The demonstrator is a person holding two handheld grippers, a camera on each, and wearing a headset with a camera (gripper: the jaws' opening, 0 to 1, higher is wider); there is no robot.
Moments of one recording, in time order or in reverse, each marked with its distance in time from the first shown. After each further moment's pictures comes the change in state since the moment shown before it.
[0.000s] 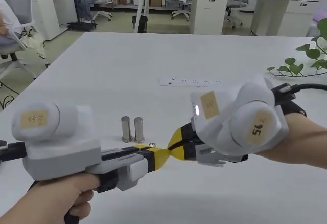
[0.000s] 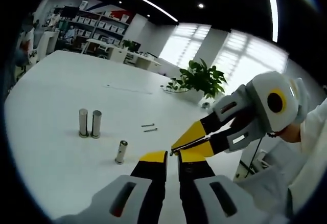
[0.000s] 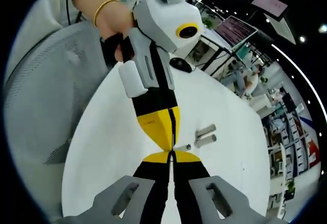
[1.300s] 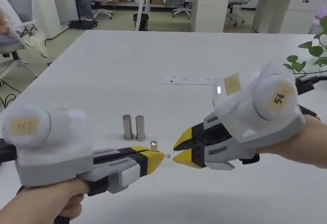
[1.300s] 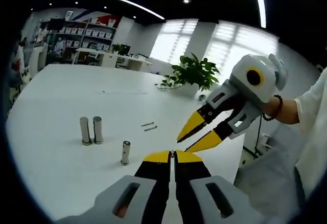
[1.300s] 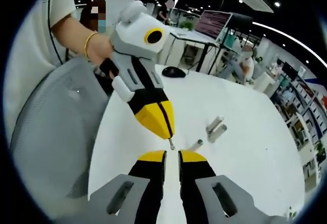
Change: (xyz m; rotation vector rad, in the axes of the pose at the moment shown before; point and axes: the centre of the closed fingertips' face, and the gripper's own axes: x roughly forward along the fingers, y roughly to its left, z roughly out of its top) left arm -0.008 0.000 -0.007 0.174 0.041 -0.036; right arm -0.010 0.008 -0.005 0.334 -0.131 0.080
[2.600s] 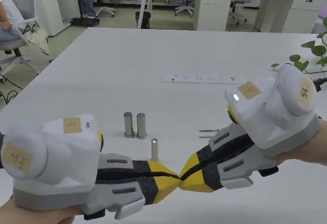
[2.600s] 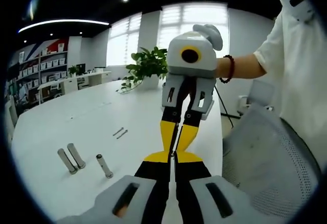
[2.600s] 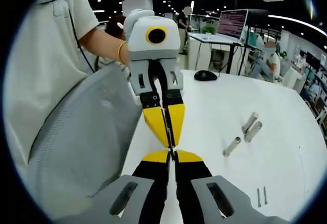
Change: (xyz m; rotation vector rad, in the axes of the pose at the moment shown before) left arm -0.010 -0.049 -0.020 0.354 0.055 -0.250; right arm -0.002 0.052 -0.003 0.047 -0.071 0.289
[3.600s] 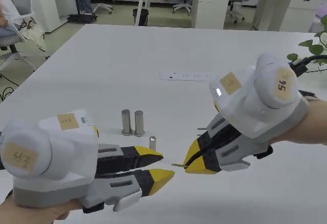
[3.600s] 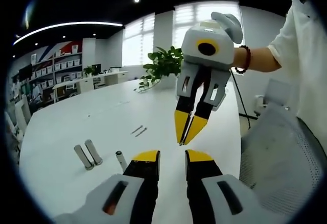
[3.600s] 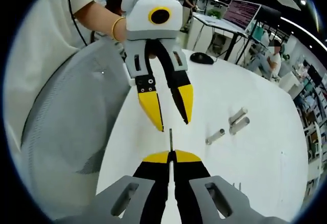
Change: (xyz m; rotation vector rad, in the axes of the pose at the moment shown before) left arm -0.004 0.033 -0.006 0.002 0.011 0.180; right arm -0.010 -0.027 -0.014 -0.127 0.240 -0.080
